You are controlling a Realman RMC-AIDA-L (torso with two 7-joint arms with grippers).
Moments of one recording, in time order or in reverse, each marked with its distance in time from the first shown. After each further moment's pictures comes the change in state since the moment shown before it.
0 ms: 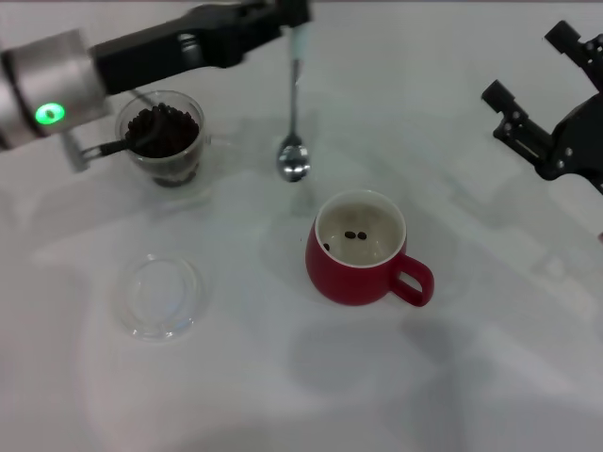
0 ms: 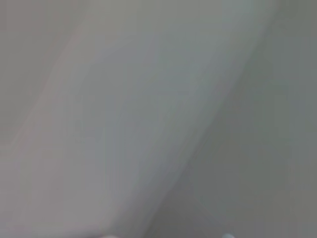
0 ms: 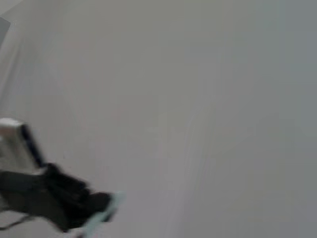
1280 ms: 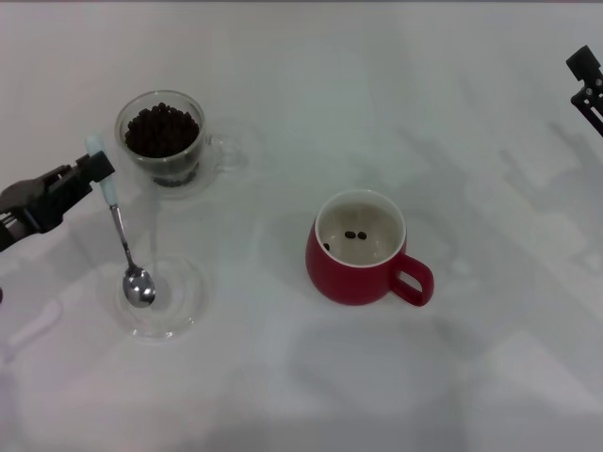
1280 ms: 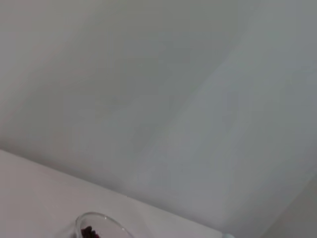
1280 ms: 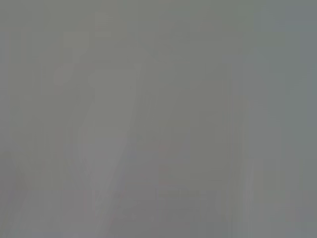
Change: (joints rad) left arm 0.414 -0.021 0.009 -0.186 -0.086 0.107 0.041; right arm -0.056 -0.002 0.000 0.004 0.179 -0.002 0.055
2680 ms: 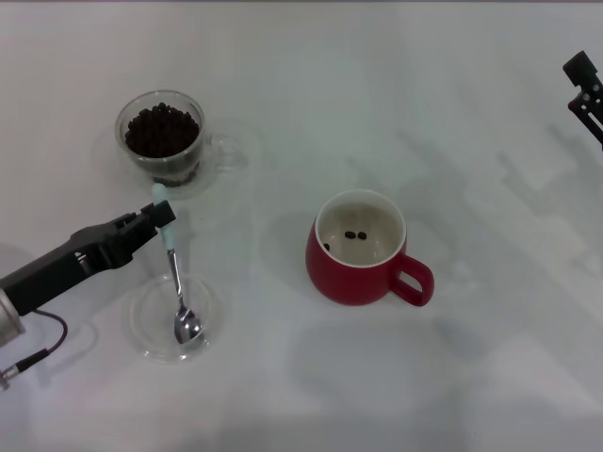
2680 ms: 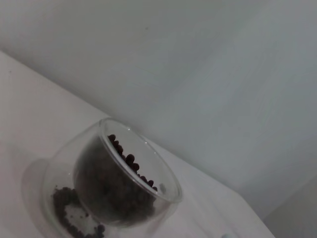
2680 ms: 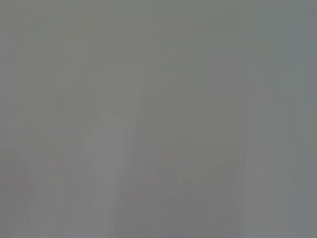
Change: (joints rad) left arm 0.014 -0.046 0.002 0.105 0.089 -0.194 0.003; right arm -0.004 0.000 -0.007 0.002 -0.007 -0.002 0.012
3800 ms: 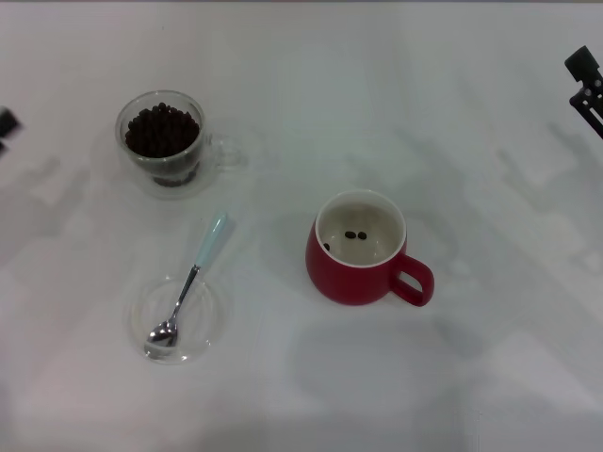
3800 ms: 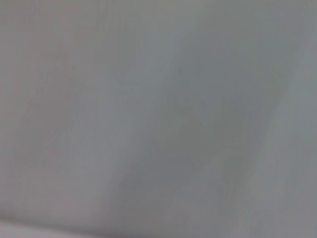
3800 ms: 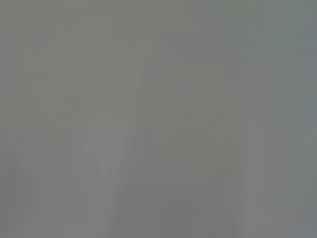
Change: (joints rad) left arm 0.023 0.058 -0.002 -0.193 -0.302 0.139 0.176; right arm 0.005 0.000 0.005 0.001 0.004 -0.001 -0.001
